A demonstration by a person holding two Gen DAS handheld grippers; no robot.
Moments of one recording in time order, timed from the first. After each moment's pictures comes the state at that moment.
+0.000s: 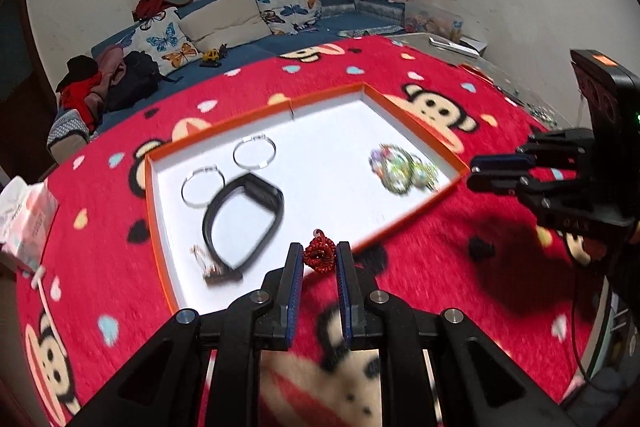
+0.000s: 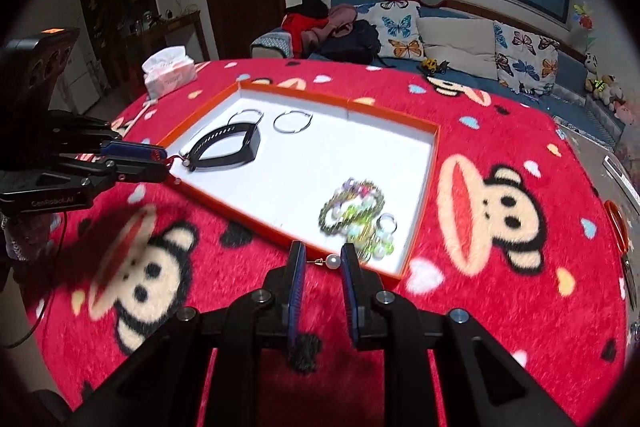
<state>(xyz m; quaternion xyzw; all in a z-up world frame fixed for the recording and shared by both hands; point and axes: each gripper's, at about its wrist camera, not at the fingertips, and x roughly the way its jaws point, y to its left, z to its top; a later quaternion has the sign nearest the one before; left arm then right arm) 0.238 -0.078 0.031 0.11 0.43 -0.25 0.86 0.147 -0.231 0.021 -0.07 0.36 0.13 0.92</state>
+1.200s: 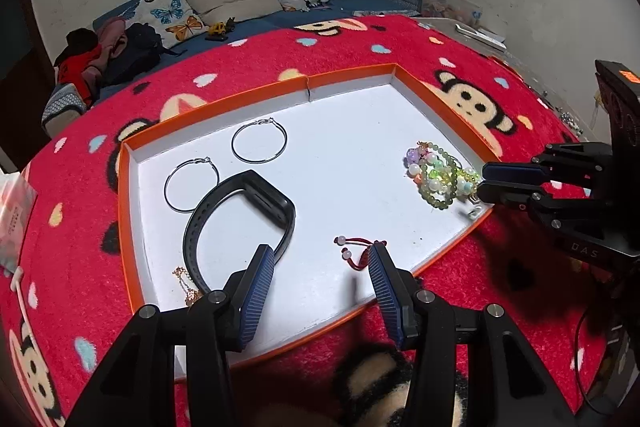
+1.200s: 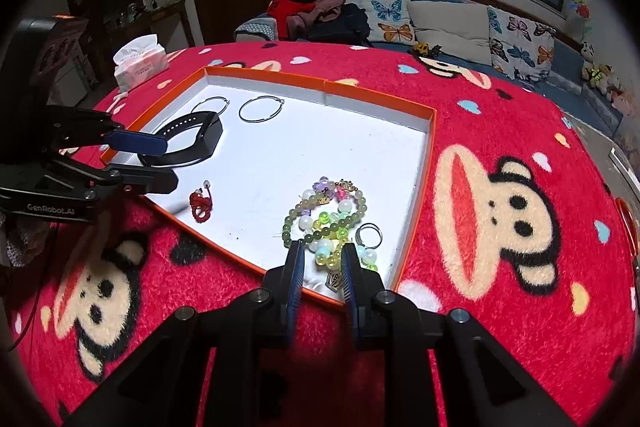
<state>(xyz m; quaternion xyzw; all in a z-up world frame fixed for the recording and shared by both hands) 0.290 -0.089 -0.008 0.10 0.47 -0.23 0.85 0.180 -0.240 0.000 -0.07 0.38 0.11 0.92</state>
